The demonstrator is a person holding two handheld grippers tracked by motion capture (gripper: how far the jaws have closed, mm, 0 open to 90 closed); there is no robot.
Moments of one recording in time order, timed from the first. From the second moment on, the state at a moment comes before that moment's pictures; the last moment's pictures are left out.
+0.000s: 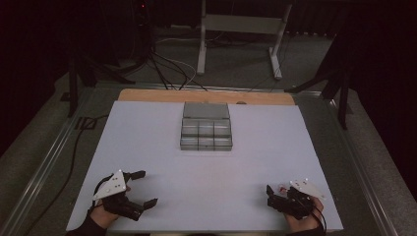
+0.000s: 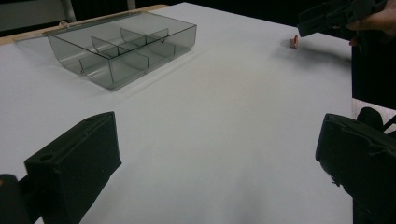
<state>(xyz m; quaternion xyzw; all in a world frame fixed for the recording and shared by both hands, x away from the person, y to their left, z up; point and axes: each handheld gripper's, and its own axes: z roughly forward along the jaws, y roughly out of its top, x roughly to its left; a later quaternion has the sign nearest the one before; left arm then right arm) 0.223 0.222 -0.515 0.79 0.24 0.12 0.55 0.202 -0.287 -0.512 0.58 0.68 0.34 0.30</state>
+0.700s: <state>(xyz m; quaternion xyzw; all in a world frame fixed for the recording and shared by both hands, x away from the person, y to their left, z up) 0.223 0.221 -0.514 0.79 0.24 0.12 0.55 0.205 -0.290 -0.518 0.60 0.69 0.30 0.27</state>
